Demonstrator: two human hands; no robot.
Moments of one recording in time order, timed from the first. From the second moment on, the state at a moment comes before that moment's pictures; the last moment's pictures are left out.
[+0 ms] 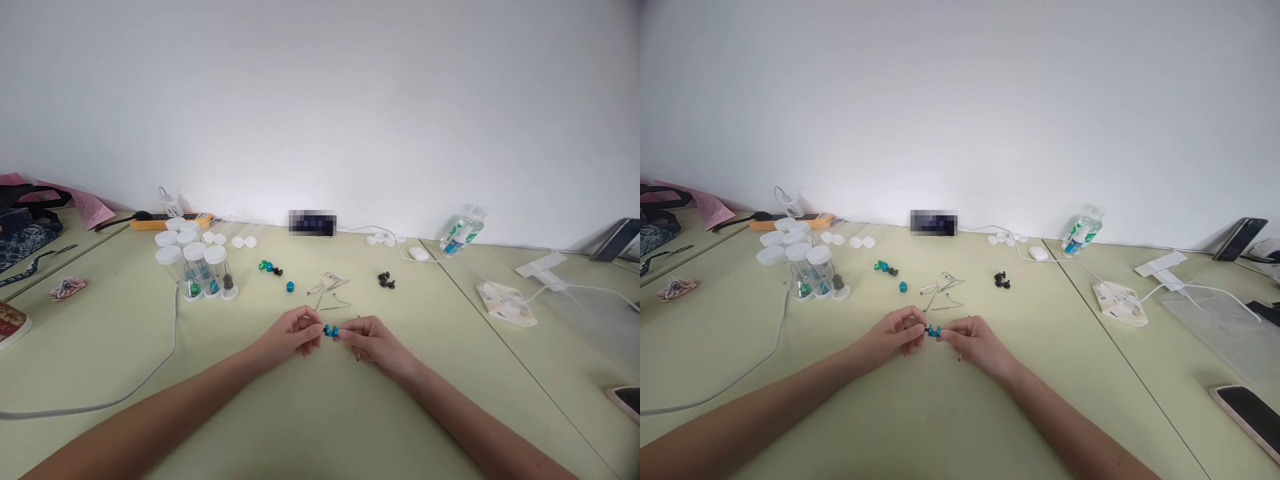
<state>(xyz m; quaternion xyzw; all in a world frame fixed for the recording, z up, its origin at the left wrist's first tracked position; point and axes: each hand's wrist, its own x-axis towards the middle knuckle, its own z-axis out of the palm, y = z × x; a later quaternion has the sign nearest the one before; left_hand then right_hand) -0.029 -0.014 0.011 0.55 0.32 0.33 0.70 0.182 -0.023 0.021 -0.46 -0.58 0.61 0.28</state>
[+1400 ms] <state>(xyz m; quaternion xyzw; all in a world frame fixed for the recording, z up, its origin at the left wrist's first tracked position) -0.029 -0.015 0.012 0.56 0.30 0.34 0.69 0.184 -0.023 0.020 -0.45 -0.58 0.62 0.27</state>
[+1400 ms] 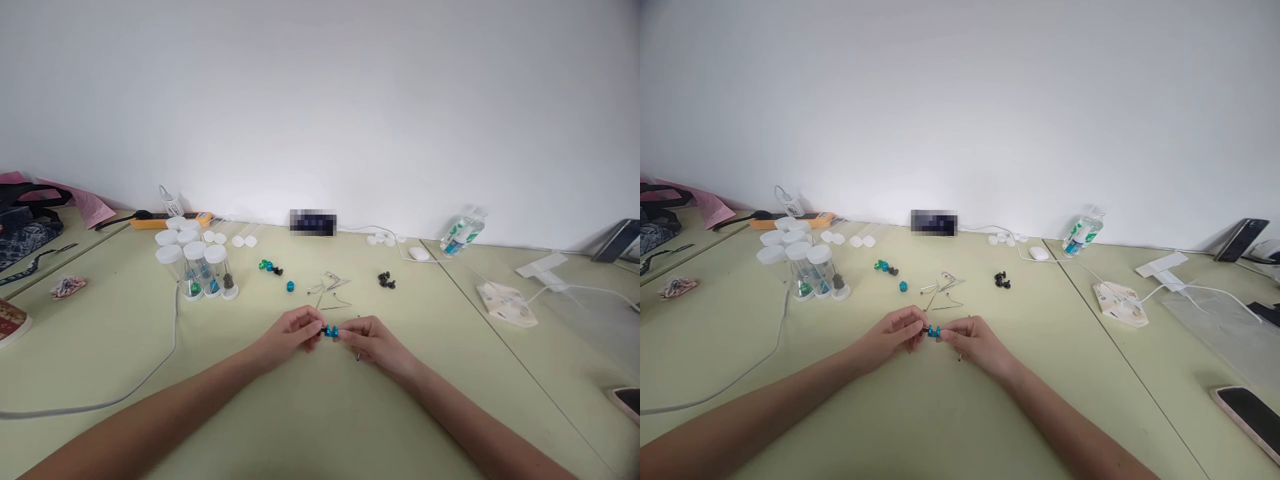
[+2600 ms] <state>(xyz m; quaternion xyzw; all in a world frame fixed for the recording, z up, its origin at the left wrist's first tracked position) -0.030 -0.013 0.011 0.56 0.30 0.34 0.70 0.184 -0.022 0.019 -0.45 -0.59 0.62 0.27</state>
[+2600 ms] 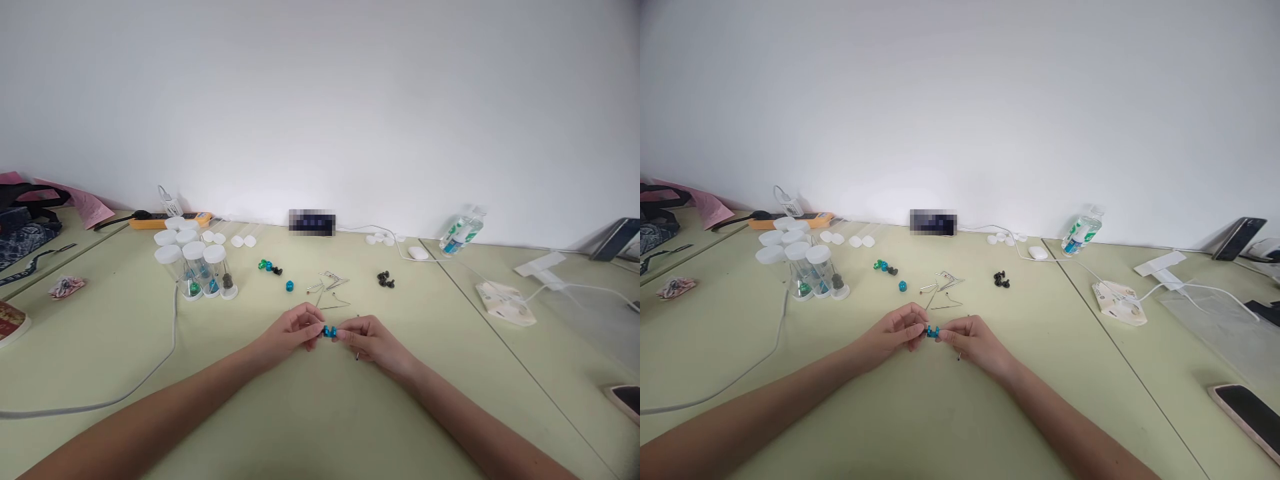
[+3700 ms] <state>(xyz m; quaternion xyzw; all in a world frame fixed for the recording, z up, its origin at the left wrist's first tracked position) -0.029 -0.015 0.015 0.55 0.30 0.35 0.70 0.183 -0.023 0.021 -0.46 -0.59 0.61 0.27</state>
